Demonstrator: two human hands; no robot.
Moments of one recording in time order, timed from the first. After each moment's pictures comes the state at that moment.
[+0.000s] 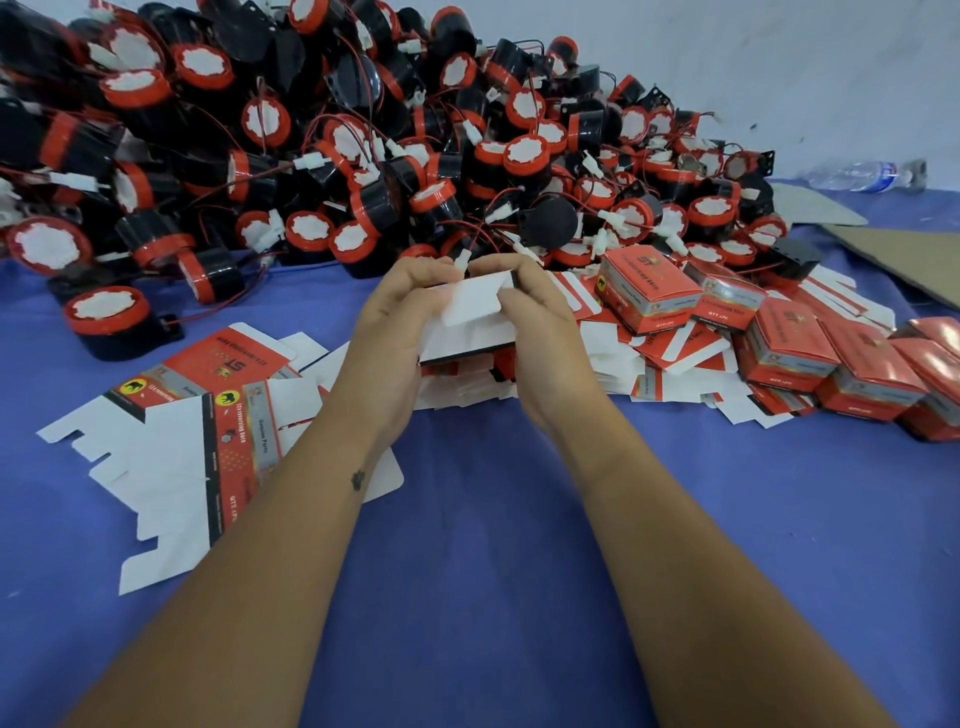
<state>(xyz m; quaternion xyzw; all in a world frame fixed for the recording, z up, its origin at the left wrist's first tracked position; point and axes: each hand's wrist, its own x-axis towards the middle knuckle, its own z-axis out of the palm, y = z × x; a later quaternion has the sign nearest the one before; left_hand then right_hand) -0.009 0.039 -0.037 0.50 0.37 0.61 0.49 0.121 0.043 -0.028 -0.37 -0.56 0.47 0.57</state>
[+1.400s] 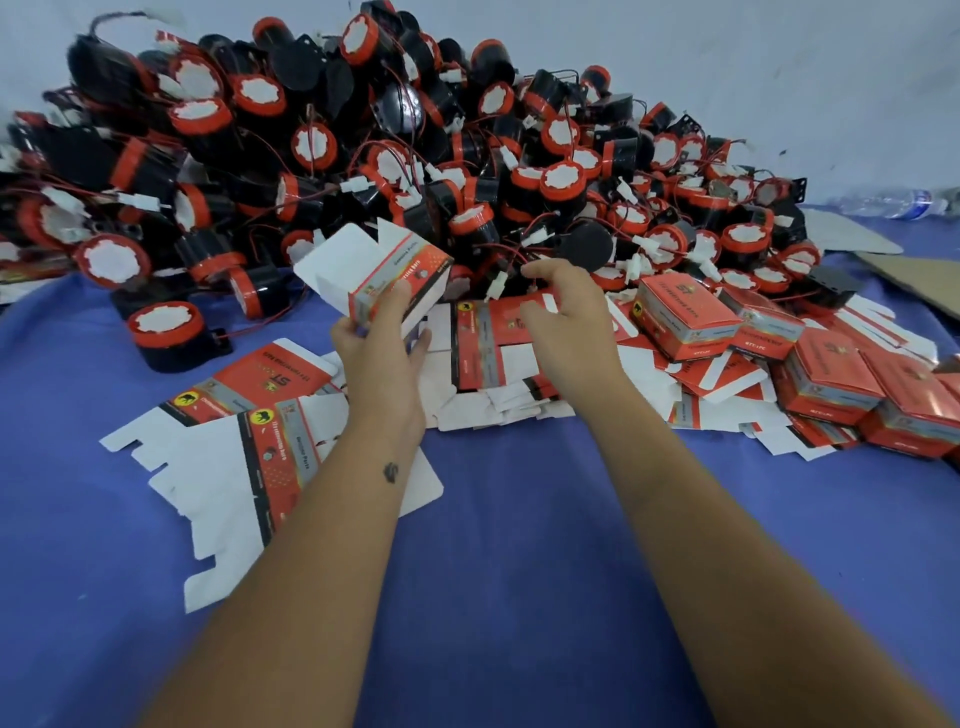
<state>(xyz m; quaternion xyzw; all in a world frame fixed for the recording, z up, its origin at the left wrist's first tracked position) -0.024 0.058 -0.036 0.15 0.39 0.75 0.51 0.118 0.078 -0.020 -0.54 -0.64 0.22 0.49</state>
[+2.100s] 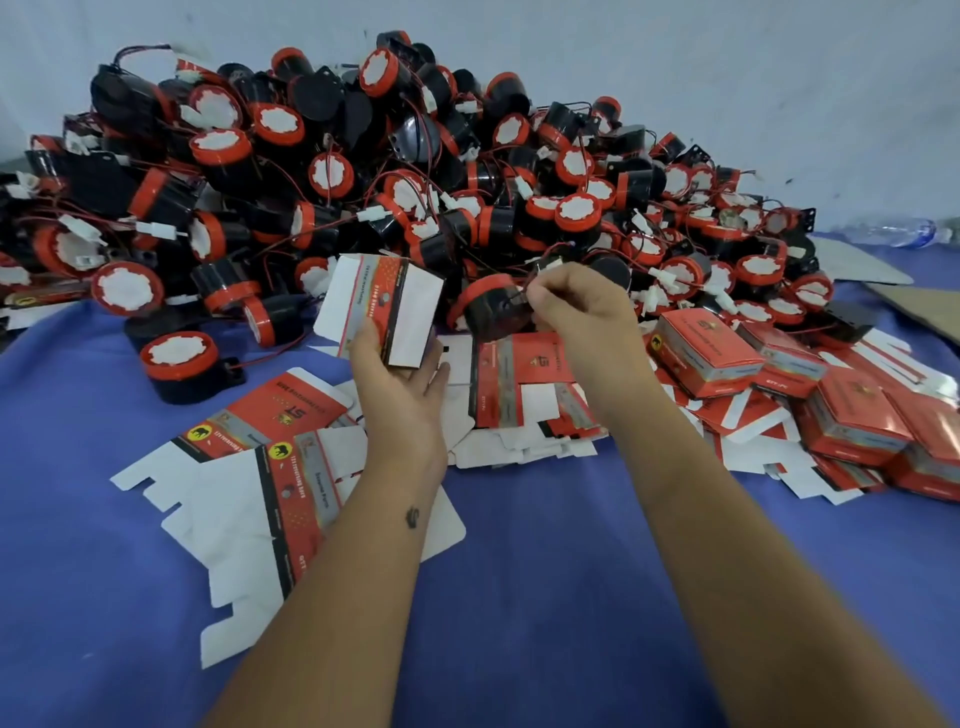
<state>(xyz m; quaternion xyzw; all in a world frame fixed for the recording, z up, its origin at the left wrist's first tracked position) -0.029 0.058 -0.039 0.17 0.34 0.75 0.54 0.111 0.082 0.010 -0.46 -0.64 0.30 0.53</state>
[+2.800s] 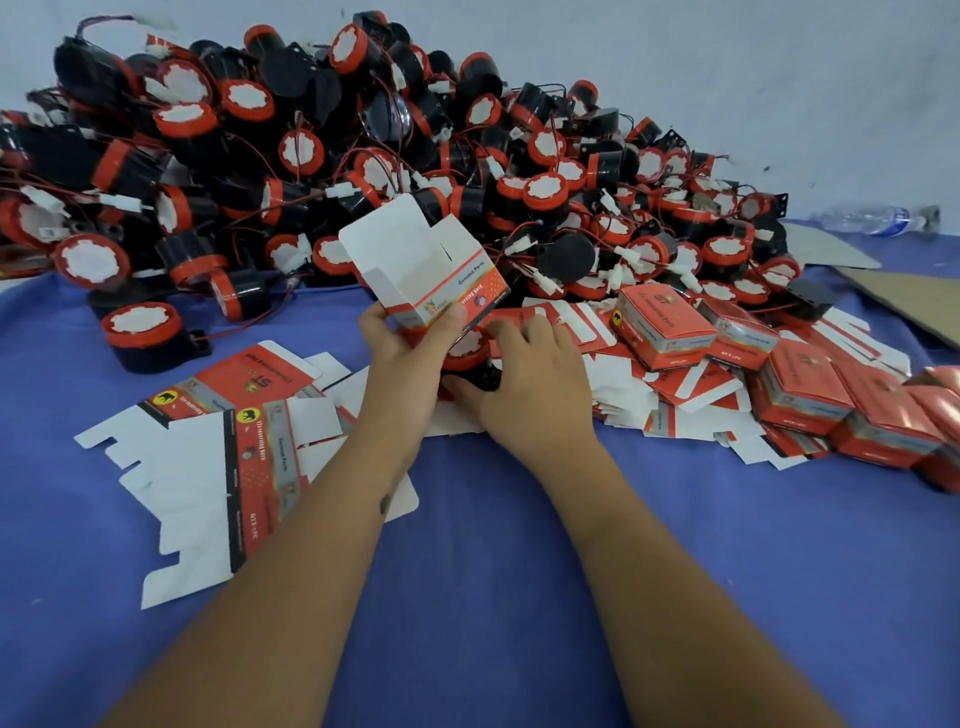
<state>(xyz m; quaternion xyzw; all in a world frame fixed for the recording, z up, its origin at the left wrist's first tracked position) -0.008 0.054 -0.054 0.41 0.45 0.66 0.45 0.114 0.050 -0.049 -0.59 -0.75 -0.07 0.31</state>
